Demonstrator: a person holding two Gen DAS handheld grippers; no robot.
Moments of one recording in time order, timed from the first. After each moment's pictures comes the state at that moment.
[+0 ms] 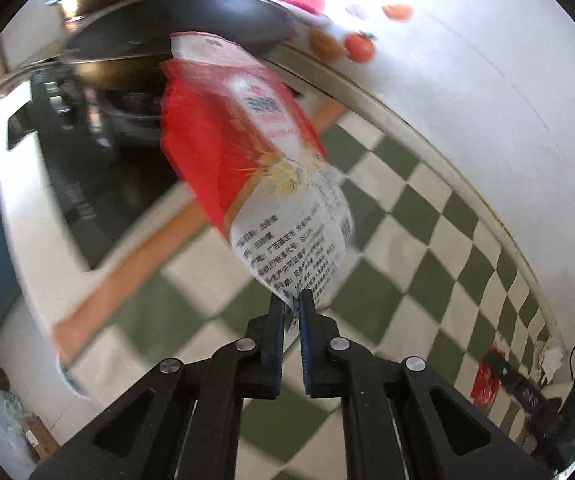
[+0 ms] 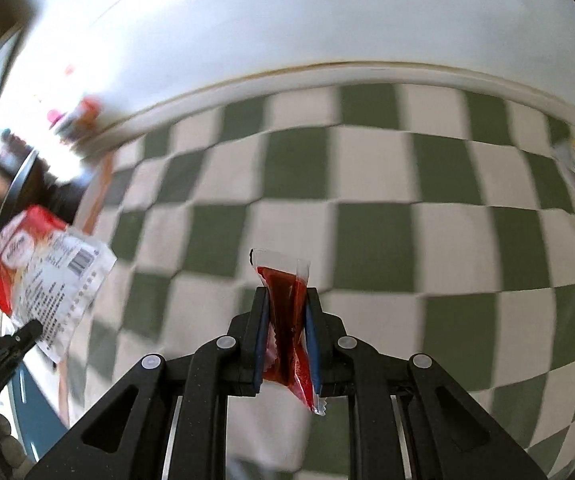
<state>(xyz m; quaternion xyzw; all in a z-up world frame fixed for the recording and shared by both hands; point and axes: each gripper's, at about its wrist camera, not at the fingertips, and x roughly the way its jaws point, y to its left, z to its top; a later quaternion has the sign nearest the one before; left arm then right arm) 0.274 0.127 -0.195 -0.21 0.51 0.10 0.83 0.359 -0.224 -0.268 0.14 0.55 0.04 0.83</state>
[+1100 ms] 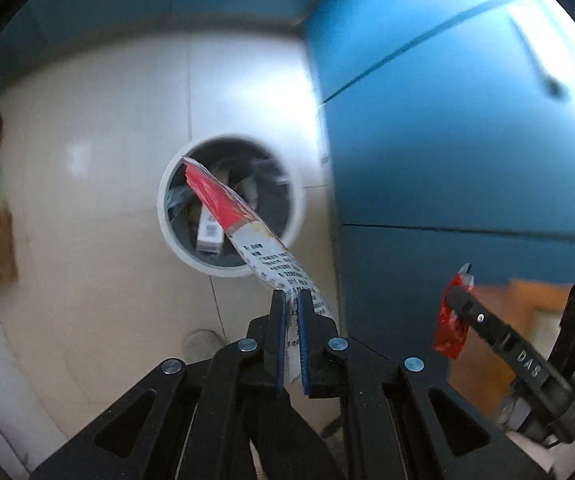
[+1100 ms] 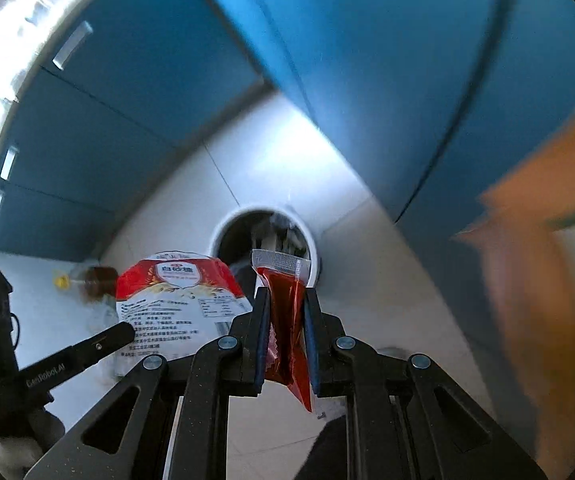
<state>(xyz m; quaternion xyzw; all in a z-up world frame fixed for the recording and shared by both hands) -0.127 0.490 -0.564 -0.51 0.54 0.25 0.62 0.075 0.331 -0.586 -0.11 0.66 0.35 0.65</state>
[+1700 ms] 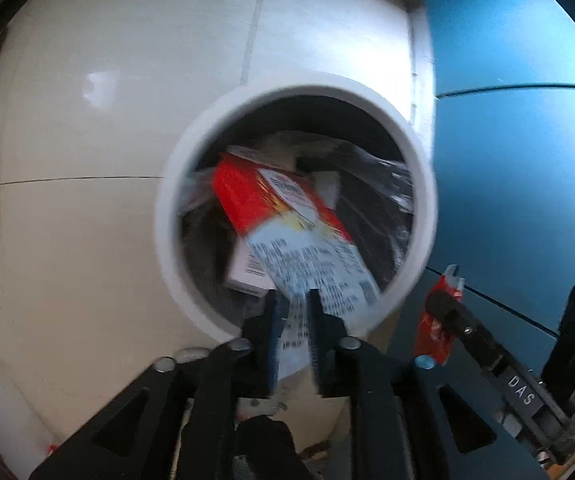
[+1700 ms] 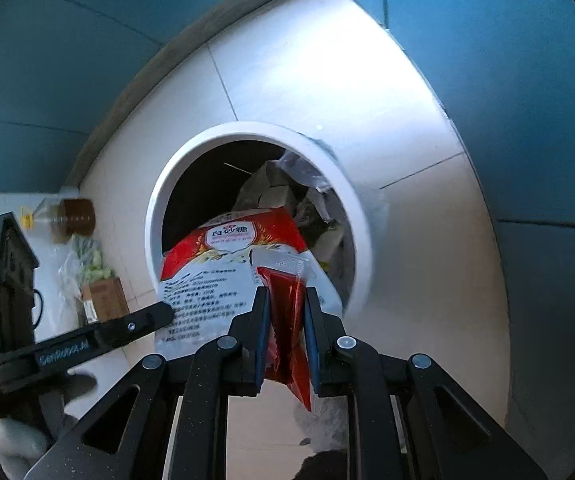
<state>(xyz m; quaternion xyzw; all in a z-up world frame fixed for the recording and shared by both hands) -0.140 0.536 -0.762 -0.57 0.54 0.31 0.53 0.071 0.447 -0.820 -0.21 0.71 0.41 0.54</state>
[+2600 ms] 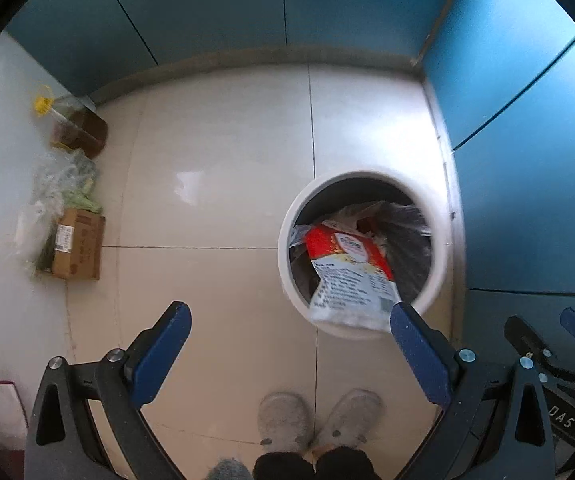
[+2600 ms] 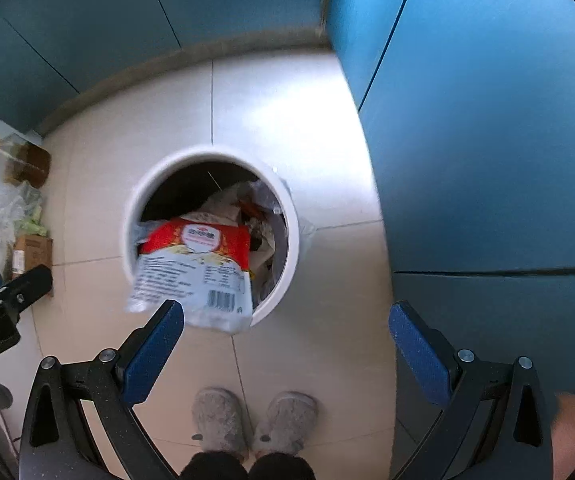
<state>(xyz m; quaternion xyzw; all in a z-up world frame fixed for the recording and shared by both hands) -0.162 0.475 -0.594 -0.38 0.53 0.47 0.60 0.046 0.403 -0.660 -0.34 0.55 0.42 0.63</state>
